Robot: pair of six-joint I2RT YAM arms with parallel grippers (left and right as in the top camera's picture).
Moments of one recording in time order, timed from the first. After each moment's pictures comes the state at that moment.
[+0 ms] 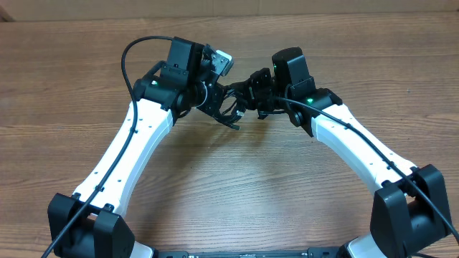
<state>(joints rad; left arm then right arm) -0.35 1.65 1.45 -0.76 0.25 0.12 0.44 1.71 1.25 -0.25 -0.50 1.59</state>
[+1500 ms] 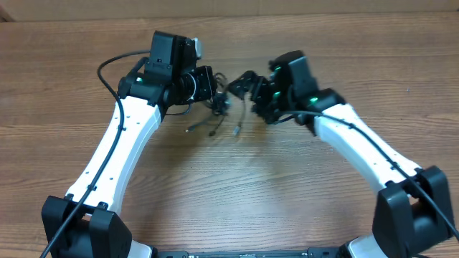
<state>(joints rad) -0.27 1.65 1.45 -0.72 0.35 -0.52 0.40 1.70 1.24 -0.38 -0.50 0.96</state>
